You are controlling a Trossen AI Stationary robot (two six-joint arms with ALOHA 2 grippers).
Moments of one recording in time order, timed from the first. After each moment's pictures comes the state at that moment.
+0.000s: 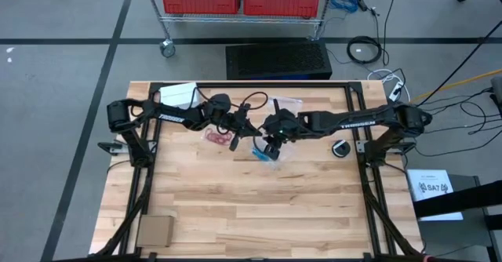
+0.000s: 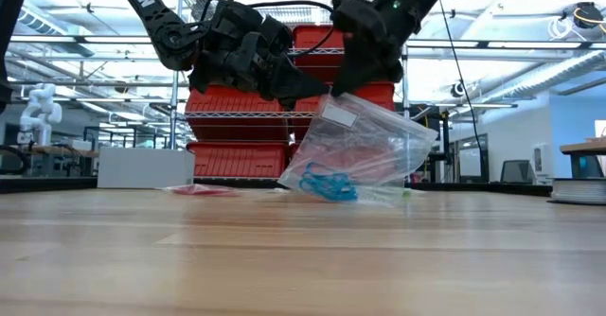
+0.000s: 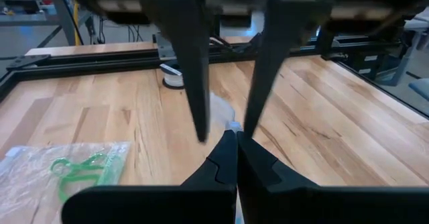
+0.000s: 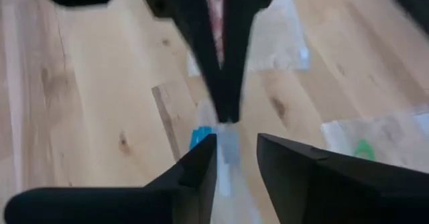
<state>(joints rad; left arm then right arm) 0.35 1.70 0.82 0.61 0.65 0.16 -0.05 1.56 1.17 -0.45 0.17 0.32</state>
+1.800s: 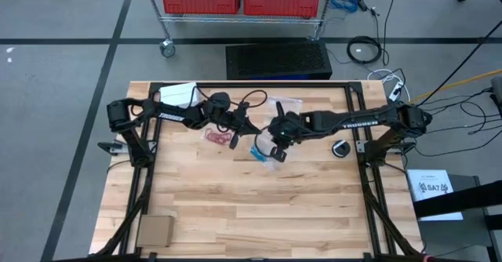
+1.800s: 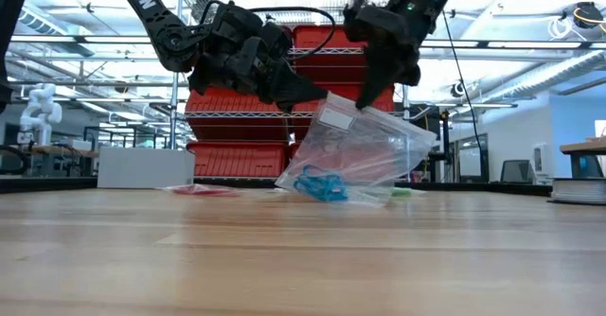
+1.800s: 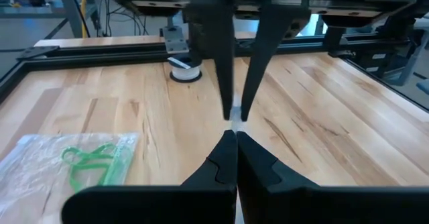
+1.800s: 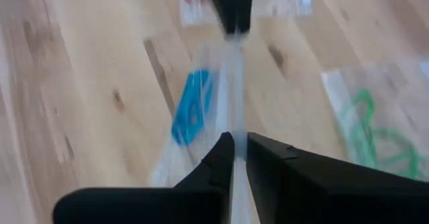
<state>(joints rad) 0.37 1.70 0.82 0.60 0.65 0.16 -0.06 1.56 1.17 -0.58 0.13 0.34</state>
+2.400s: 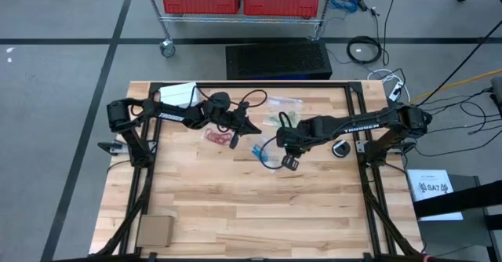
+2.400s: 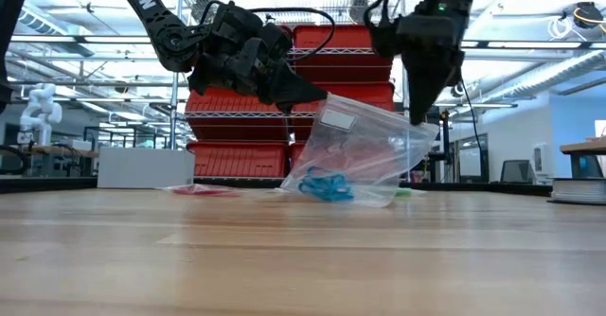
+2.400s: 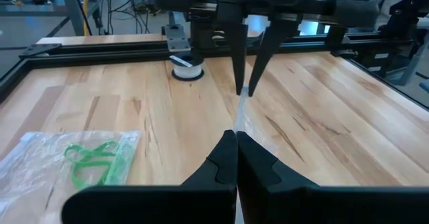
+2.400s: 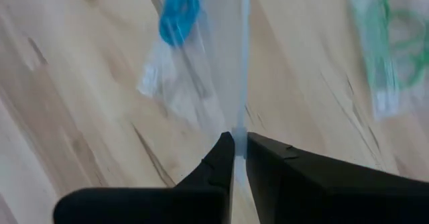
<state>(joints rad) 0.38 1.70 0.82 0.59 0.64 0.16 0.02 1.56 1.17 -0.89 0.10 0.47</state>
